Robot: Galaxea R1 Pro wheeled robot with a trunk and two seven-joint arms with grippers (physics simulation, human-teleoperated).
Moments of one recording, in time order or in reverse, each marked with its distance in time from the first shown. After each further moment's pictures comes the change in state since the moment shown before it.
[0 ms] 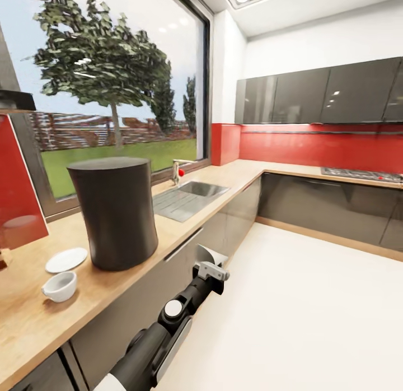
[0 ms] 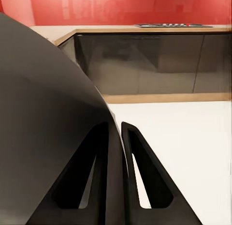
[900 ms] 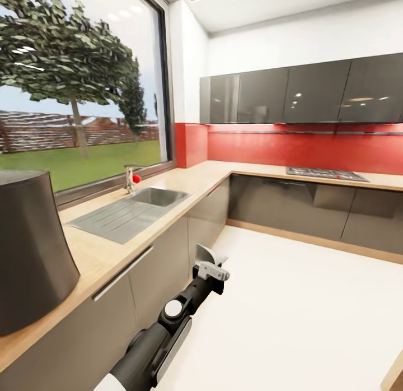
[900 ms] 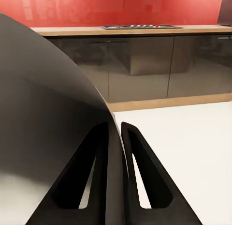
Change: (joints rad) left arm 0.000 0.000 -0.001 0.000 0.000 0.000 0.001; right arm 0.000 -0.006 0.000 0.000 0.001 0.000 -0.001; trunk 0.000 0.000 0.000
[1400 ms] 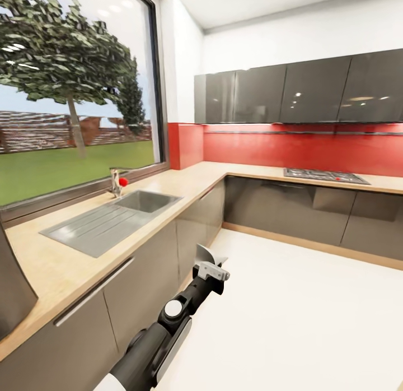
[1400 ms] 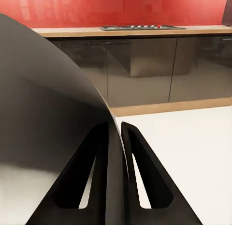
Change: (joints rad) left arm 0.000 0.000 0.000 0.000 0.000 0.000 0.000; right arm 0.001 0.000 0.001 0.000 0.000 0.000 0.000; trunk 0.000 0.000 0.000
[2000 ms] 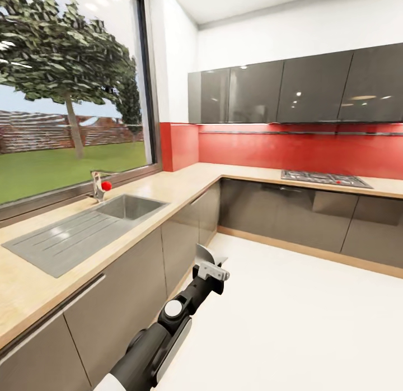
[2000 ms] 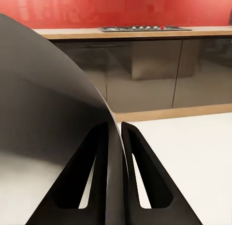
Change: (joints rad) left arm 0.000 0.000 0.001 0.000 0.000 0.000 0.000; right arm -0.001 0.000 0.000 0.000 0.000 0.000 0.000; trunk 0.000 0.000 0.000
